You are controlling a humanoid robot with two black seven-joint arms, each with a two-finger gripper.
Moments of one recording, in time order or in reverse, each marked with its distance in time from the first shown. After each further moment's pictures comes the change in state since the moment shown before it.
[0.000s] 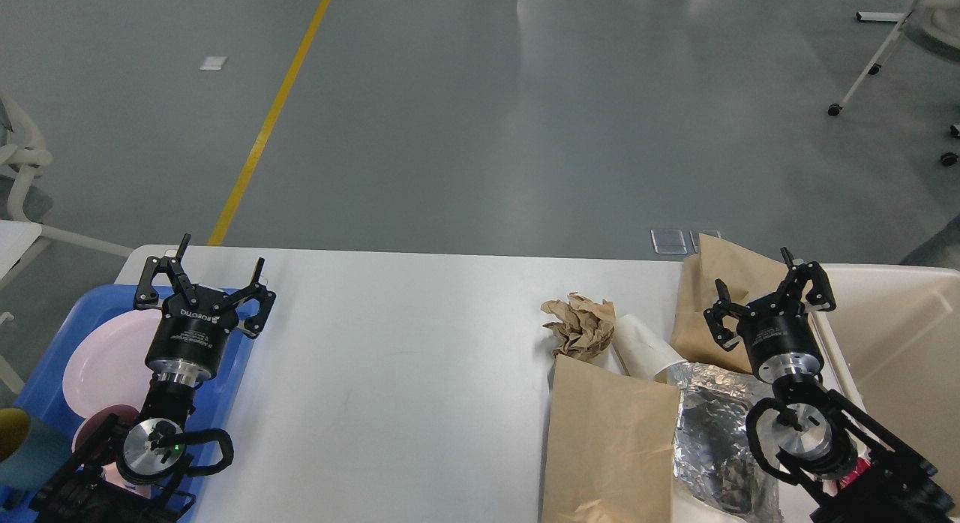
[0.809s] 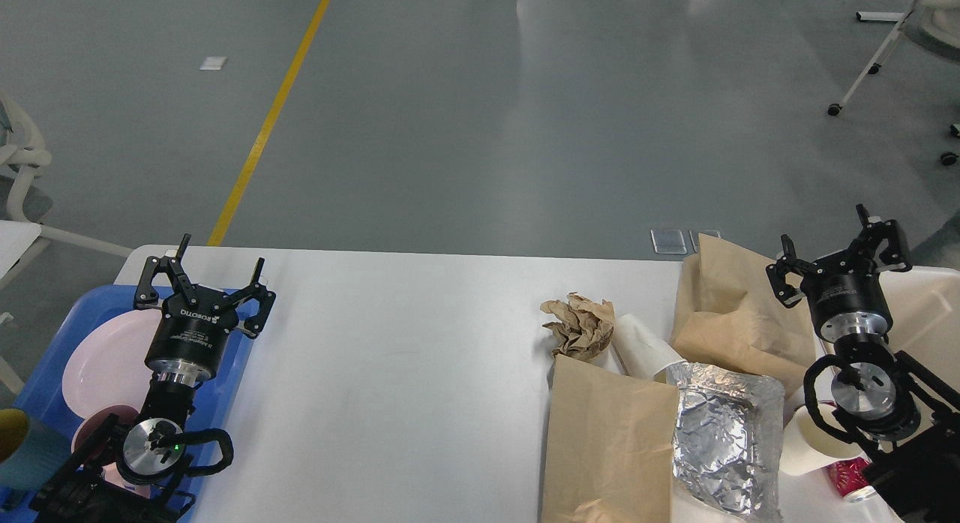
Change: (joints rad) left arm 0.000 0.000 0.000 0.000 0.000 0.000 0.000; right arm 0.083 -0.110 0.017 -0.071 0.082 0.078 -0.008
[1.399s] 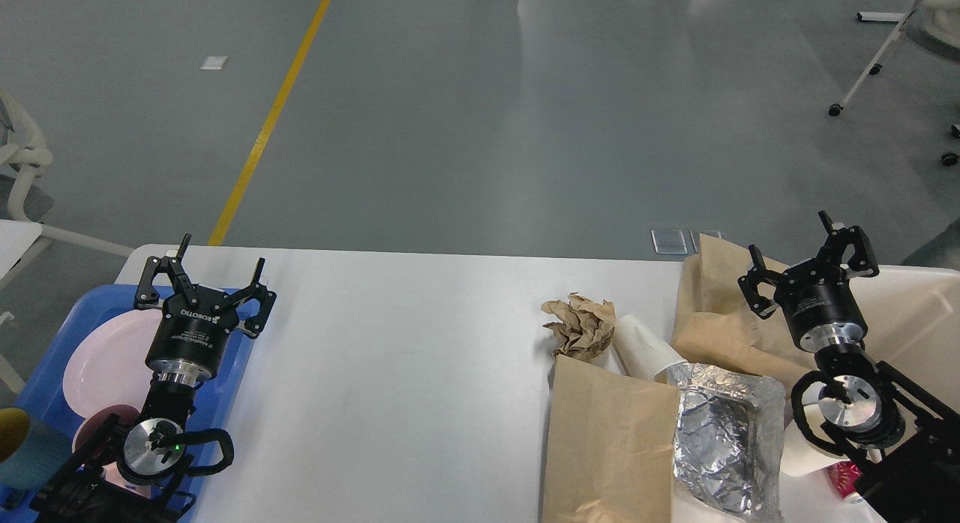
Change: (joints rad) left arm 0.000 -0.001 0.000 0.000 0.000 0.000 0.000; right arm 0.002 0.007 -0.086 -0.011 -0.004 0.074 -0.008
